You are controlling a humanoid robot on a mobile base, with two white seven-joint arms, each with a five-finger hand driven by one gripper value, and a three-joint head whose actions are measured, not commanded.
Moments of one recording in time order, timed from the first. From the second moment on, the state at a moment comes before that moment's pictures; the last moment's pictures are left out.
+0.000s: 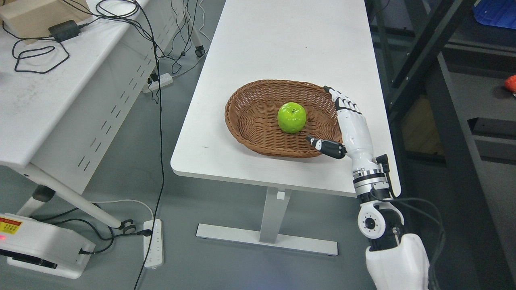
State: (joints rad) left arm 0.00 0.00 0.10 -0.05 -0.06 -0.01 -0.21; right arm -0.15 -0.07 0.19 -1.62 0.83 -0.14 -0.04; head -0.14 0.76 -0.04
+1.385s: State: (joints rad) left arm 0.00 0.00 0.10 -0.05 -0.06 -0.01 -0.21; right arm -0.48 -0.01 0.39 -1.13 0.91 -0.13 0.05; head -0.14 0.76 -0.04
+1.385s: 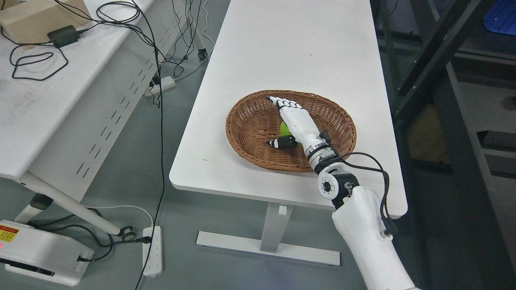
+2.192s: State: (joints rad) left arm 0.00 0.00 0.10 -0.05 -0.06 -0.01 -0.21; right arm -0.52 0.00 0.38 -1.00 0.90 -0.13 0.04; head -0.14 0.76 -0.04
